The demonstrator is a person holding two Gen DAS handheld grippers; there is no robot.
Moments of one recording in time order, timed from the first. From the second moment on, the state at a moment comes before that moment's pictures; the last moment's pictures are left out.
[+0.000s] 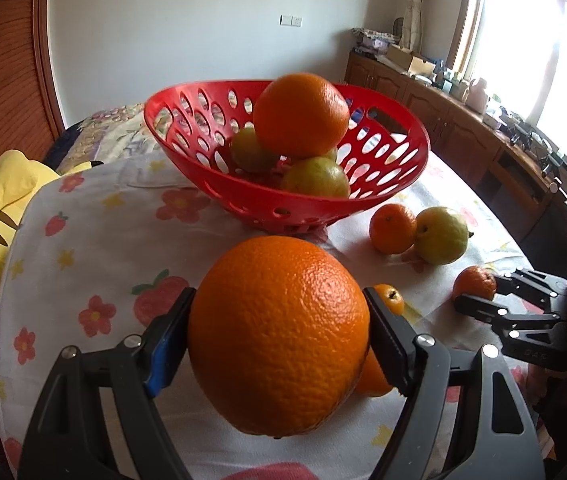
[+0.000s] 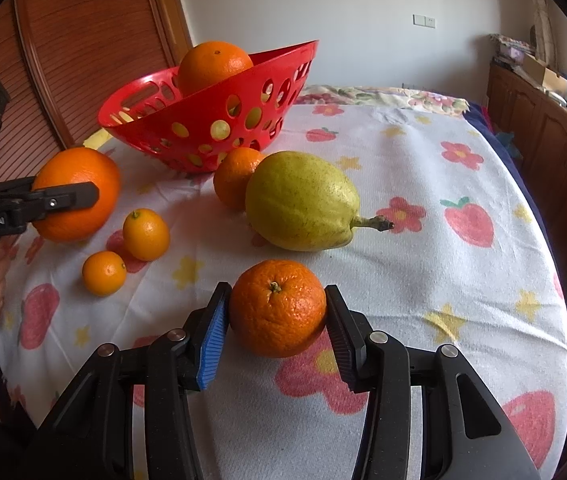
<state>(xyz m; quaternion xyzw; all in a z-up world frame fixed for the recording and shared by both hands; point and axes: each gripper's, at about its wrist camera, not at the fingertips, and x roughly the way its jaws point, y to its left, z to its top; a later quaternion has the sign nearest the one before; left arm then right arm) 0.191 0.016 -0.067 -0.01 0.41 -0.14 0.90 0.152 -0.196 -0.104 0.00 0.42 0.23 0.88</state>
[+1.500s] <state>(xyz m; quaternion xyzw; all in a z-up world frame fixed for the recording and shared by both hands) 0.269 0.030 -0.005 0.00 0.33 -0.15 0.93 0.220 -0.177 0.009 -0.03 0.31 0.26 0.91</state>
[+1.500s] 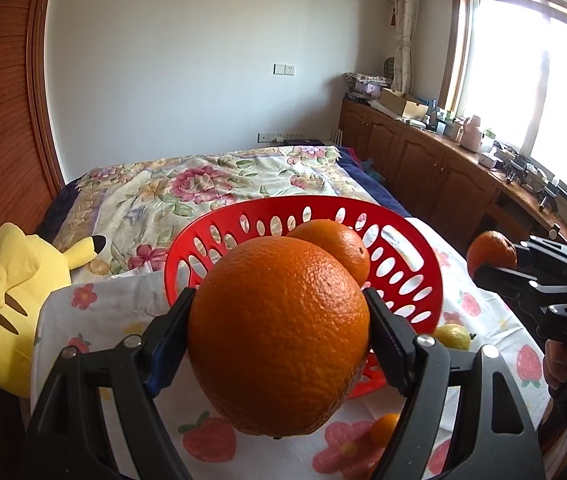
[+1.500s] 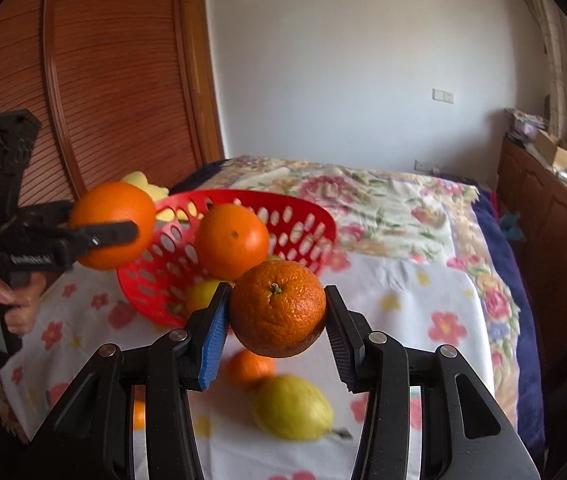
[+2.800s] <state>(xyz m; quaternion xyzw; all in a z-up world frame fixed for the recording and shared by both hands) 0.288 0.019 -0.028 0.01 0.36 -0.14 0.92 0.248 -0.121 -0.026 -0.05 0.34 0.29 0.89</state>
